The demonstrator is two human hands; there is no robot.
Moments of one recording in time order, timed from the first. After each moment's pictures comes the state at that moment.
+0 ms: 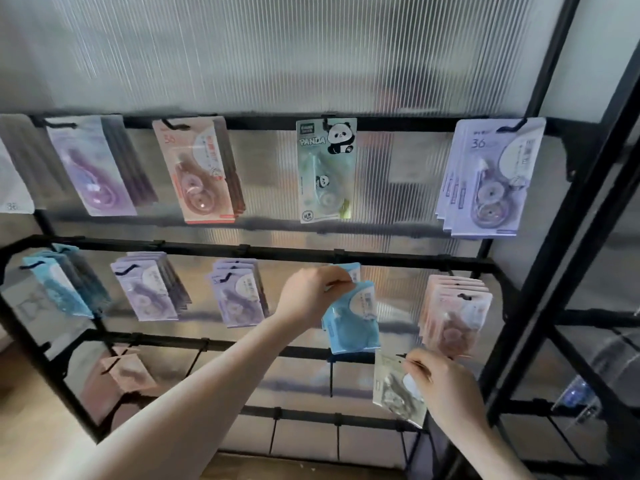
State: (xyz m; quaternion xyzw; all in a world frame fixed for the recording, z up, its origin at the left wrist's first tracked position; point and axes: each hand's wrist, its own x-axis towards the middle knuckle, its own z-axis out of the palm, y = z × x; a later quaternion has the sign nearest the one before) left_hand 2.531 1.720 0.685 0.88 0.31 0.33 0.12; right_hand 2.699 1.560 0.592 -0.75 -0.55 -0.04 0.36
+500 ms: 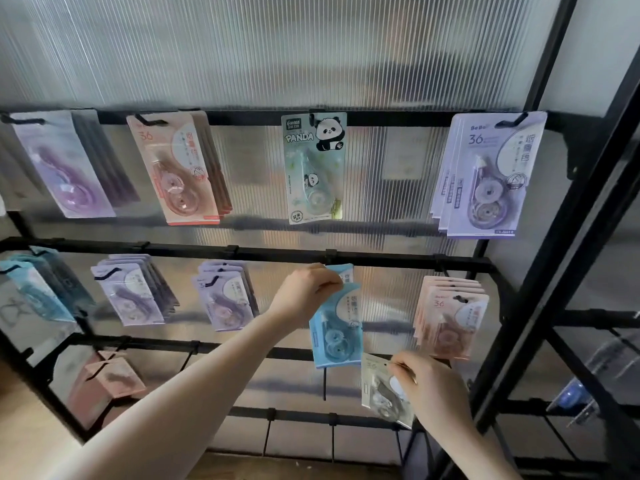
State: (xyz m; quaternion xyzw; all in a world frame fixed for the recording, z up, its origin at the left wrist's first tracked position) left_hand 2.542 1.744 0.675 0.90 0.31 0.28 0.14; right_hand 2.699 1.574 0.589 -0.74 -0.58 -0.08 0.34
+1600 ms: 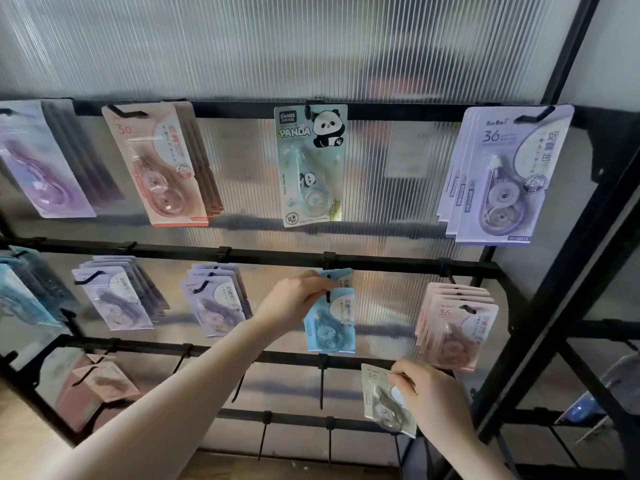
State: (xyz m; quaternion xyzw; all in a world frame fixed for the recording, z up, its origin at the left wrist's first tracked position) left_hand 2.539 1.781 0.651 0.92 0.27 0.26 0.12; right_hand 2.715 1.593 0.572 -0.74 -0.59 -0.06 0.32
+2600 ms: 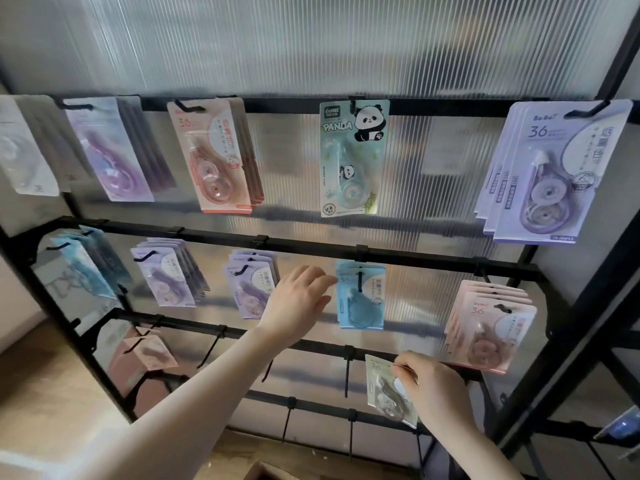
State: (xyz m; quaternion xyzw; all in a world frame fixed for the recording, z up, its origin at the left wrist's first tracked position) left_hand 2.493 1.751 0.645 0.90 0.31 0.30 -0.07; right_hand 2.690 1.607 0.564 -0.72 -0.61 -0.01 0.33
